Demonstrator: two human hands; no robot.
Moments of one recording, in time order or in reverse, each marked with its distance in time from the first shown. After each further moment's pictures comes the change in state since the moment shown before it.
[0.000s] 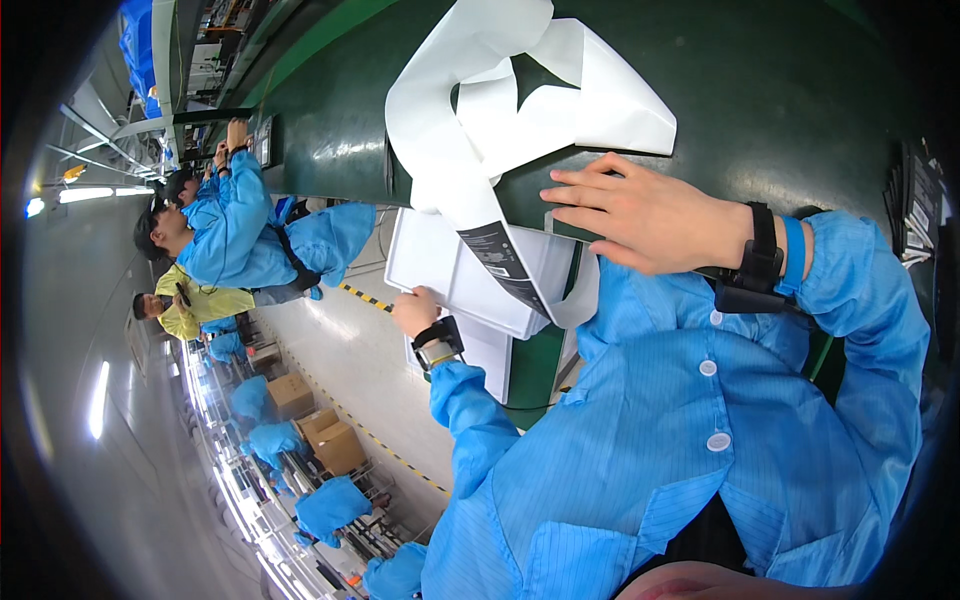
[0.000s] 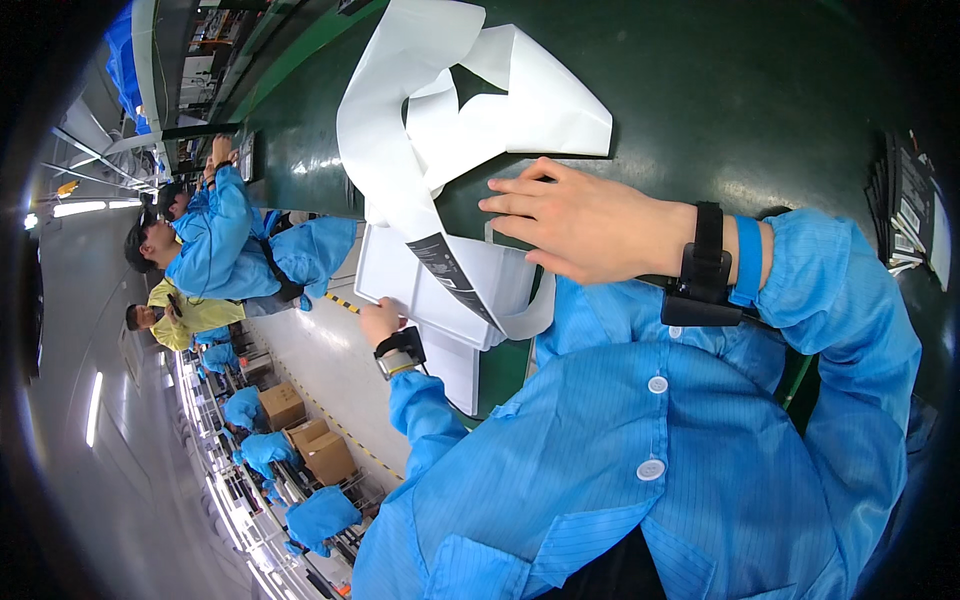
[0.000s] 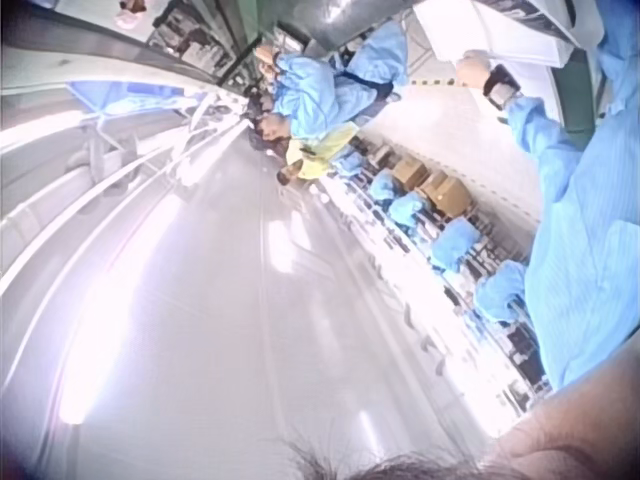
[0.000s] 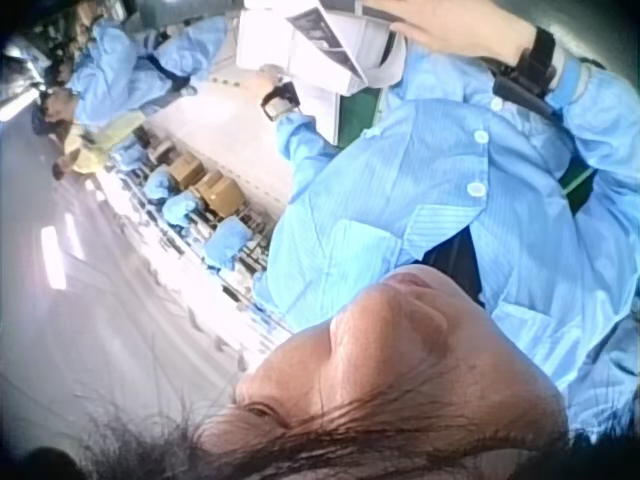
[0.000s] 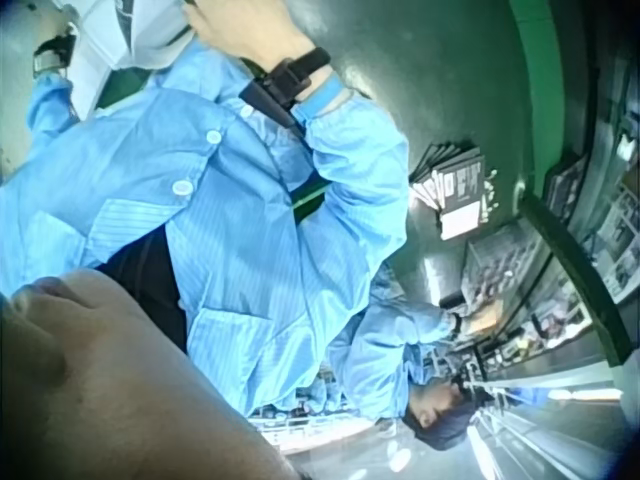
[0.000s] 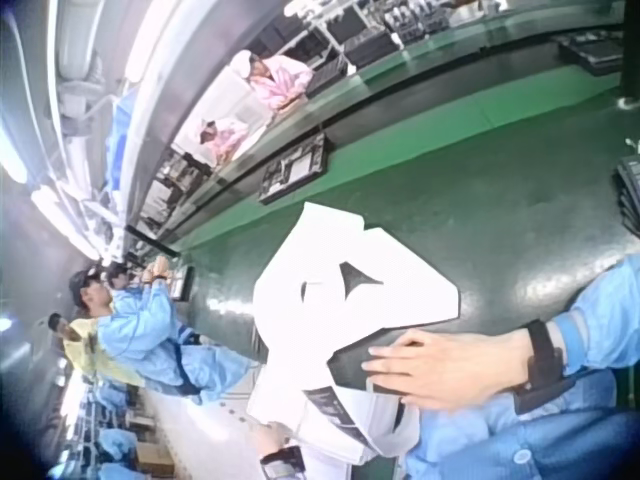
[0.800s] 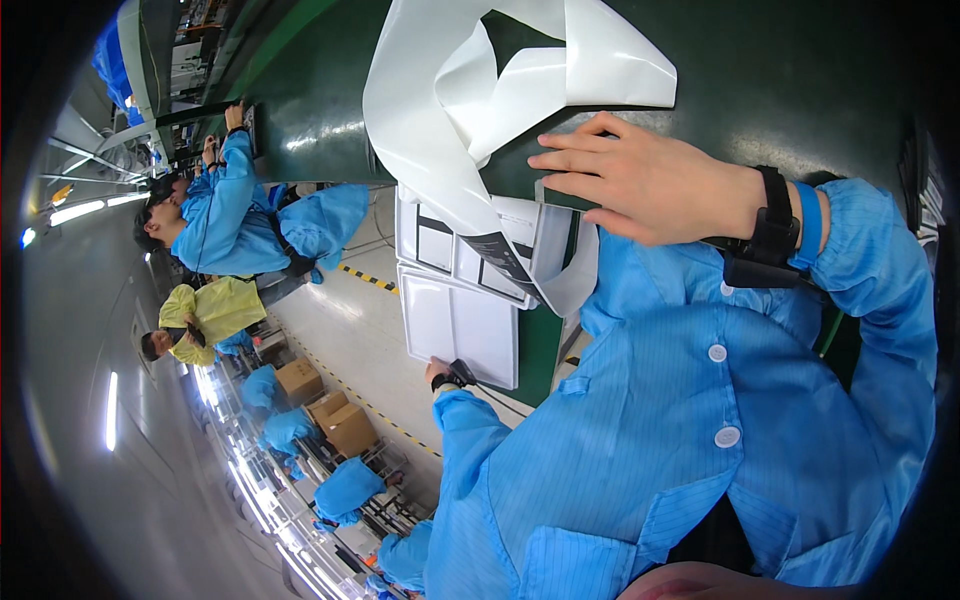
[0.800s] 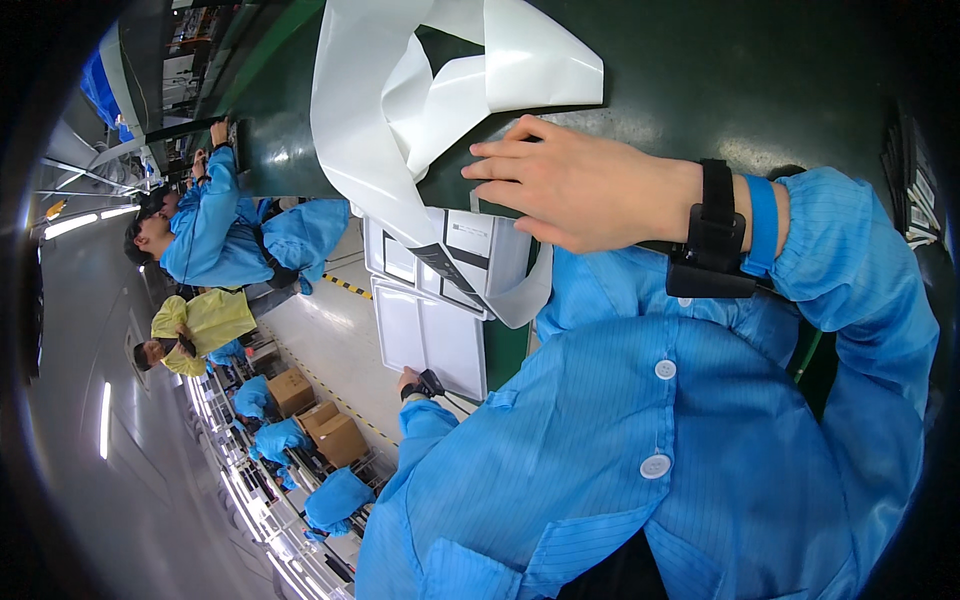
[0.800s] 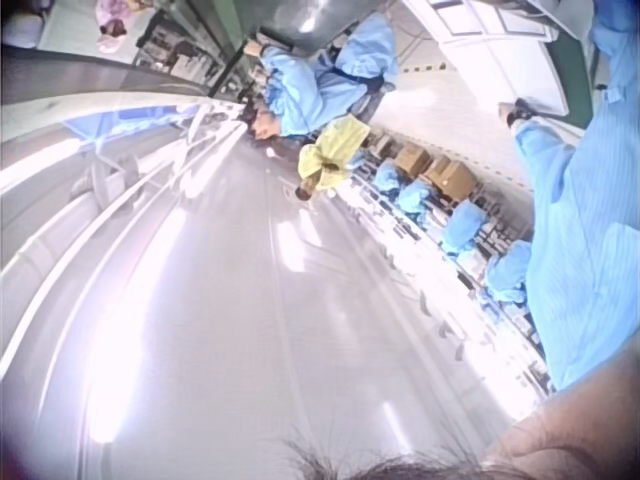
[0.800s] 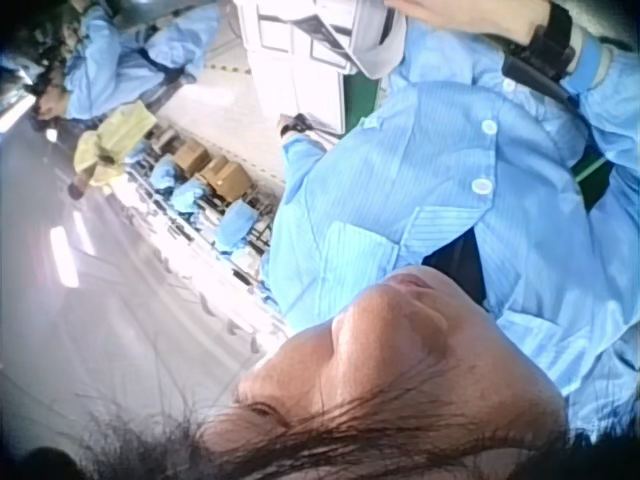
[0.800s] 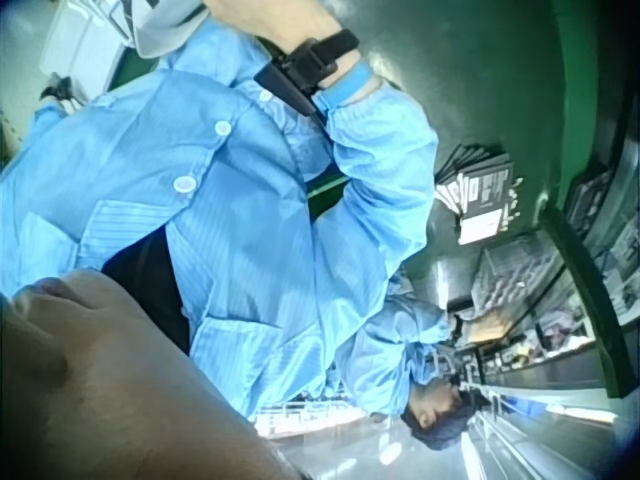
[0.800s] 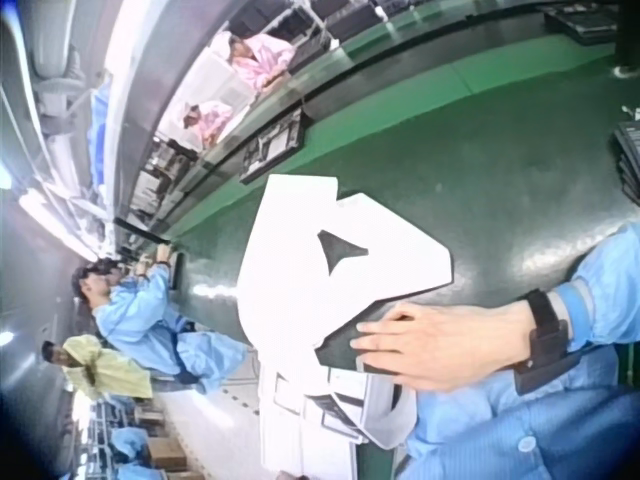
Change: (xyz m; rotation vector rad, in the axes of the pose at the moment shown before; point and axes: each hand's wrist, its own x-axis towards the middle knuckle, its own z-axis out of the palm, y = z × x) left_hand -0.069 -0.282 0.099 -0.319 -0.220 -0.714; right_hand -0.001 0.002 0.009 -0.007 0.040 -0.003
